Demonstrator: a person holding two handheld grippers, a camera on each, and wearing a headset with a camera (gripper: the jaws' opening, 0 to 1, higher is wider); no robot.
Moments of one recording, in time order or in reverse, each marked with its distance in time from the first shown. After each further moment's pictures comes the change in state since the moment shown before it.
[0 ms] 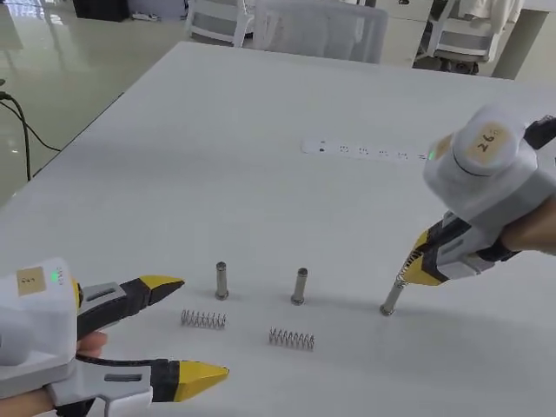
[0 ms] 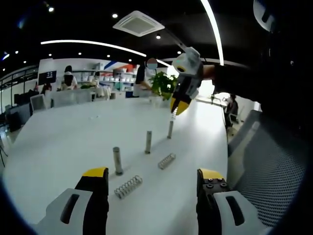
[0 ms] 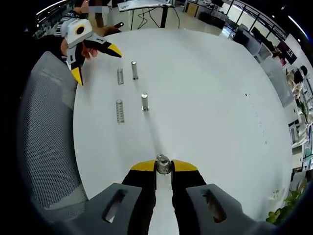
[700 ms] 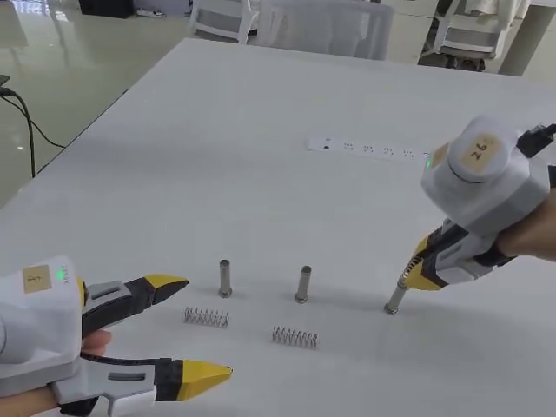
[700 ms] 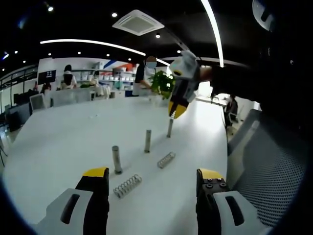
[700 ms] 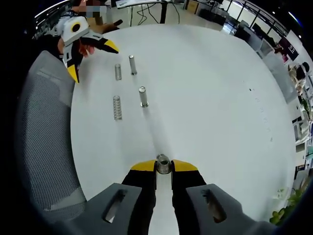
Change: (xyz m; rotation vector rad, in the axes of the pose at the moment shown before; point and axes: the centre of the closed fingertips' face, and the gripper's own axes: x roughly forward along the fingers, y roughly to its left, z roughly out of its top) left arm 0.001 -0.001 -0.001 0.000 0.009 -0.004; right arm 0.017 -0.002 -0.006 0.018 0.019 0.027
